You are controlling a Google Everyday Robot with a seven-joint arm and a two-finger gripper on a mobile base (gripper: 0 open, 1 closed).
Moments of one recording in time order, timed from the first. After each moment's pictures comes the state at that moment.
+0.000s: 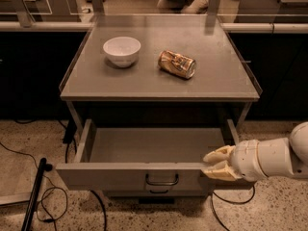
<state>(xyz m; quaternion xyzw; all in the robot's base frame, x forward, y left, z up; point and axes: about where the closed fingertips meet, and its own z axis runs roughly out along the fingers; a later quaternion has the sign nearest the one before) 0.441 -0.171 0.689 -0.54 0.75 0.18 0.34</state>
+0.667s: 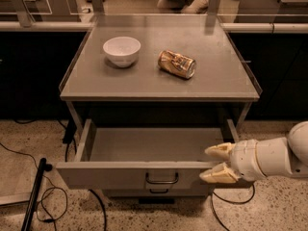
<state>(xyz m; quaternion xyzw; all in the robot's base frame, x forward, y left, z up) 0.441 -0.170 0.689 -0.54 0.75 0.18 0.34</state>
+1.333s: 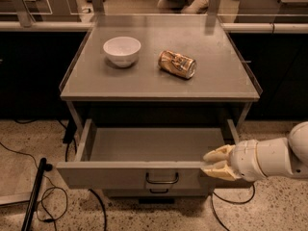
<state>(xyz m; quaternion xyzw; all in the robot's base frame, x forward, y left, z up) 0.441 -0.170 0.689 -0.54 0.75 0.18 0.34</state>
